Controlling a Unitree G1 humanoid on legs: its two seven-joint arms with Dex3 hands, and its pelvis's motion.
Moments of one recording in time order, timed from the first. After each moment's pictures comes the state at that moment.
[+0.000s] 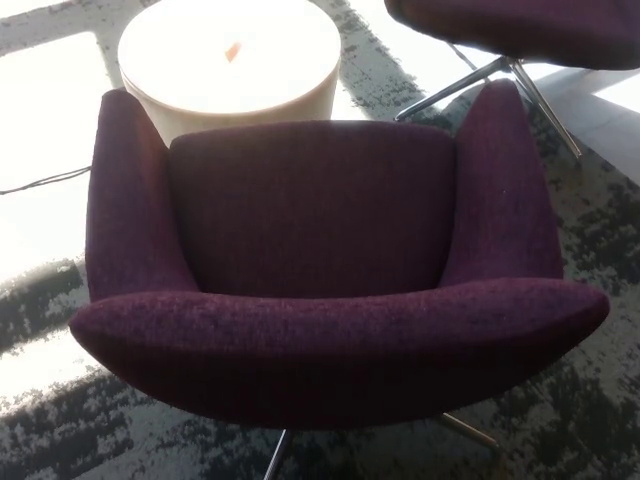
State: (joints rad) left_arm 0.06 0.24 0.23 1.11 -0.05 -0.28 -0.25; right_arm 0.05 -0.12 0.00 1.10 -0.22 -0.35 -0.05
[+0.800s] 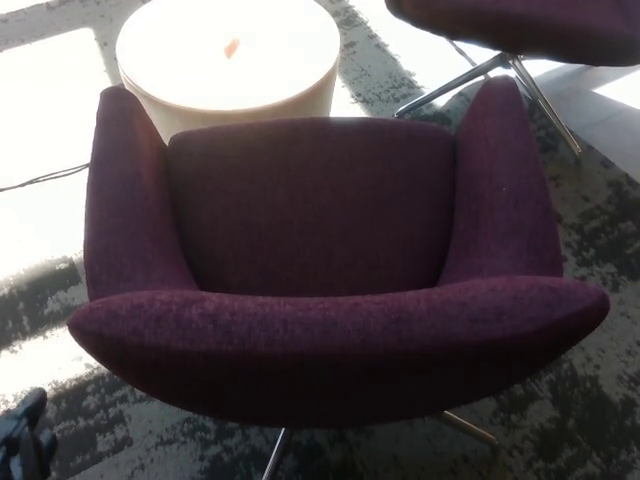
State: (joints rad) left_arm -0.14 0.35 0.35 1.11 -0.14 -0.52 -0.40; right_arm -0.01 -0.13 -0.01 1.25 -0.22 -0.63 -0.17
